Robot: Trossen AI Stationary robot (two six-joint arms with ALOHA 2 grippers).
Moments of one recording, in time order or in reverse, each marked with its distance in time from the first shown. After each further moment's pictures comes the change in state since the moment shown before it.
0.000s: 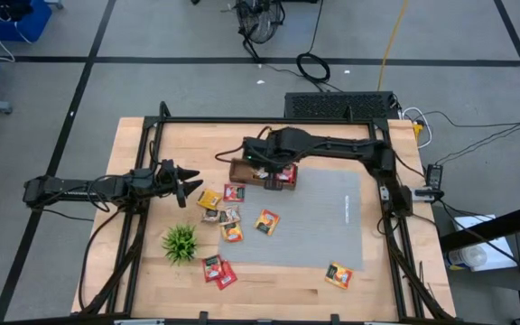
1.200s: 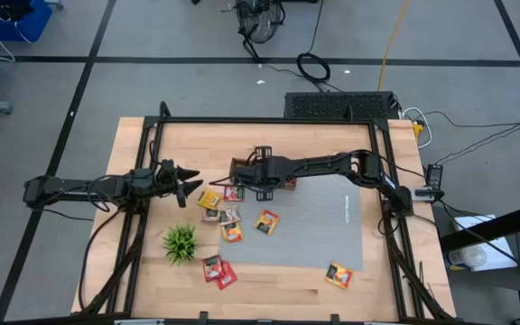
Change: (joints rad) left arm 0.000 0.000 0.000 0.000 0.000 0.000; right arm 0.073 0.128 -0.200 0.347 0.298 -0.102
